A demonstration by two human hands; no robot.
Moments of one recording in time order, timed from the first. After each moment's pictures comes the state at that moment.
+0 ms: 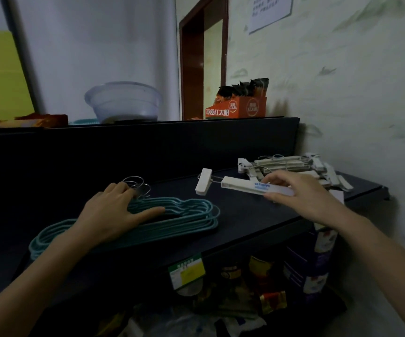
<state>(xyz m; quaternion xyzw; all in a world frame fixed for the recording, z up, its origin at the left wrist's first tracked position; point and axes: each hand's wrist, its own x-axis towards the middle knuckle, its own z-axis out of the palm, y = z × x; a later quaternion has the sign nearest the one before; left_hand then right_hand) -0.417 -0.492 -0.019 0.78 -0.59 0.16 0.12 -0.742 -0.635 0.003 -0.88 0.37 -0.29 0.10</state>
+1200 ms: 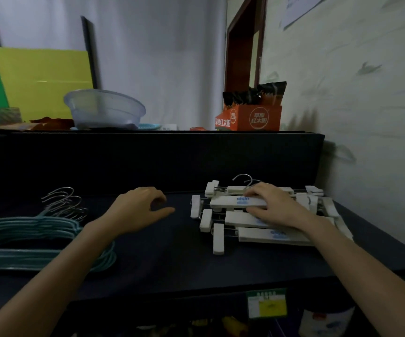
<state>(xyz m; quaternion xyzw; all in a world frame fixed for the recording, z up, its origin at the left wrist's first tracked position) -0.567 -0.687 -0.006 0.81 -0.55 0.13 0.14 -0.783 -0.901 -0.010 -0.96 0.23 -0.17 0.09</state>
